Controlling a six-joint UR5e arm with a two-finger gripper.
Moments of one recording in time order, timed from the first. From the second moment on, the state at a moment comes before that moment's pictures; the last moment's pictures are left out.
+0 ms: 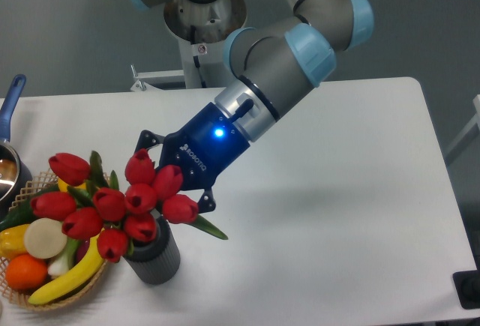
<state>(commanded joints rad) 2.50 -1.96 -1.43 -0.65 0.37 0.52</state>
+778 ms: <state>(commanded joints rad) 2.79 -1.90 -1.54 -0.66 0.59 0.72</state>
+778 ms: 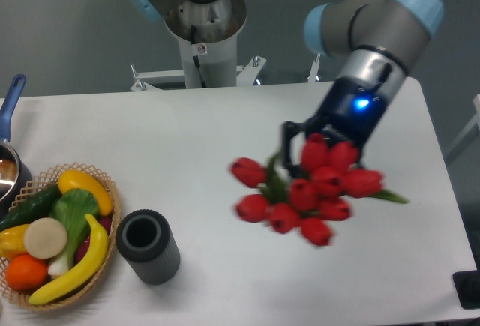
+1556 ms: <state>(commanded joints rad) 2.72 -1.92 -1.69 -0.69 1.39 1.08</state>
